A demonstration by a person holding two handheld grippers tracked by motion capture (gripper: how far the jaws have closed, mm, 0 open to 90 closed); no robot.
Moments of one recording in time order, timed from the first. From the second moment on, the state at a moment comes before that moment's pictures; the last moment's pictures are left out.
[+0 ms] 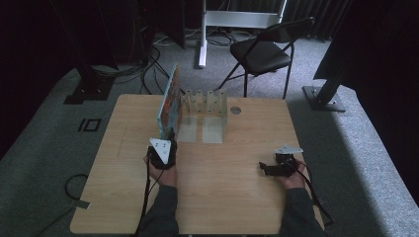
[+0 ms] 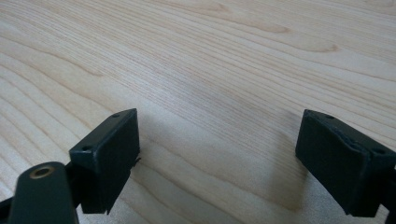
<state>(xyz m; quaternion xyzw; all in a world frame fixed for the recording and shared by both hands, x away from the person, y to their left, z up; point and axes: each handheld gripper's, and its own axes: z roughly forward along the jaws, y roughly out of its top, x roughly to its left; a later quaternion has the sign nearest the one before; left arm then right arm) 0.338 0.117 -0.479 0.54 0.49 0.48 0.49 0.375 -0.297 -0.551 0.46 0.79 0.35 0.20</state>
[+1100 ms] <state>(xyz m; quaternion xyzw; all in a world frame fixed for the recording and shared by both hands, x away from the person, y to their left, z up) 0.348 0.106 -0.495 0.53 0.50 0.50 0.47 0.375 -0.297 -0.551 0.46 0.80 0.35 0.20</state>
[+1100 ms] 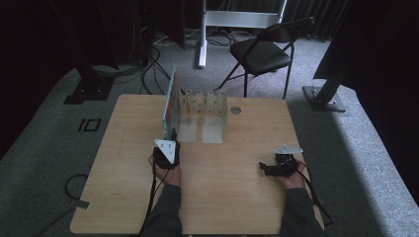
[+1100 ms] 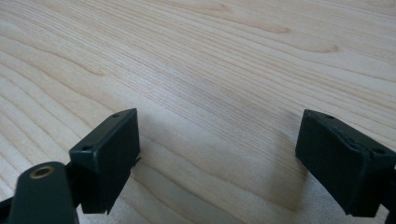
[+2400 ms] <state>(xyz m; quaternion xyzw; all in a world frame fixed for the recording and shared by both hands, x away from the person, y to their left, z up) 0.351 0.106 -0.501 0.55 0.49 0.49 0.46 0.375 -0.297 -0.551 0.46 0.80 0.34 0.20</state>
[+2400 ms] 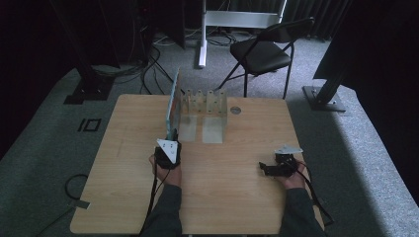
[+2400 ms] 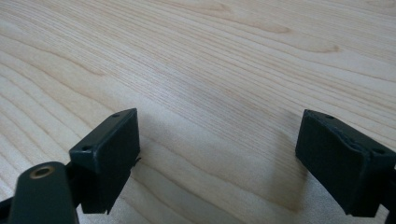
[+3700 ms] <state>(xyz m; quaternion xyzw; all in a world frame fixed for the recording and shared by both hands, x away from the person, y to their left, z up) 0.342 0.132 -0.508 0.55 0.50 0.46 0.48 0.375 -0.296 -0.551 0.46 0.80 0.35 0.20</state>
